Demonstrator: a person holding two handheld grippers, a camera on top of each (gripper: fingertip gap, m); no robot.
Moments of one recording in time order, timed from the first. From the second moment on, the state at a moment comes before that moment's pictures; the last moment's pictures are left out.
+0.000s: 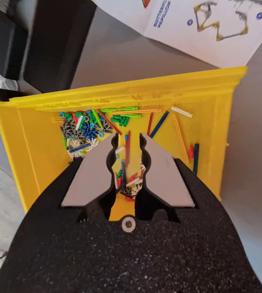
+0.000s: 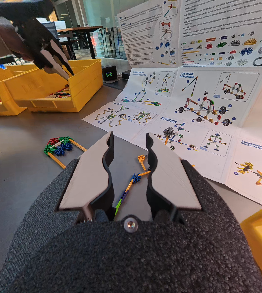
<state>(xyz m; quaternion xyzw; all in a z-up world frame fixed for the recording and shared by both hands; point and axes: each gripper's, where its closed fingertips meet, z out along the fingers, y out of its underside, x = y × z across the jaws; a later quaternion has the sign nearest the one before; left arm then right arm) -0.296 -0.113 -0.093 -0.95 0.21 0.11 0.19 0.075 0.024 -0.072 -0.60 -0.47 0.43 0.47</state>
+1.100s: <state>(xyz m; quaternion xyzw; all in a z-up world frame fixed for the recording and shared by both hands) -0.325 -0.082 -0.162 -0.96 0.25 0.04 0.11 0.074 0.035 -0.081 -0.63 -0.46 0.45 0.43</state>
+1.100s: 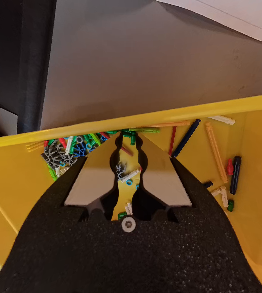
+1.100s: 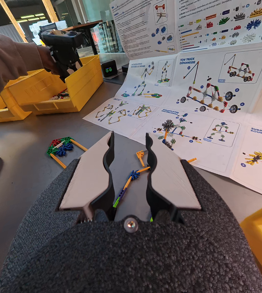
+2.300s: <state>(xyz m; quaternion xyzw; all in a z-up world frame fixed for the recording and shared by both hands) -0.169 -0.080 -0.059 -0.91 0.29 -0.02 0.31 0.074 0.036 -0.080 -0.63 -0.46 0.46 0.43</state>
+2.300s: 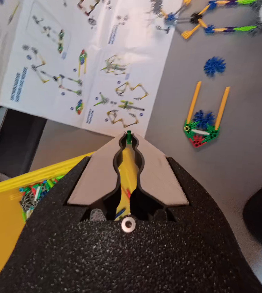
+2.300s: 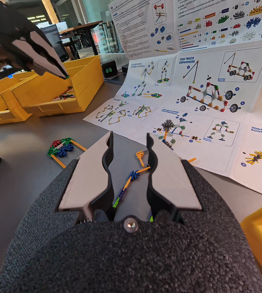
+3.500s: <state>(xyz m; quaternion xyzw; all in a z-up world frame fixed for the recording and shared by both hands) -0.142 -0.019 -0.018 -0.87 0.16 0.04 0.46 0.082 0.031 -0.078 -0.59 -0.53 0.36 0.49</state>
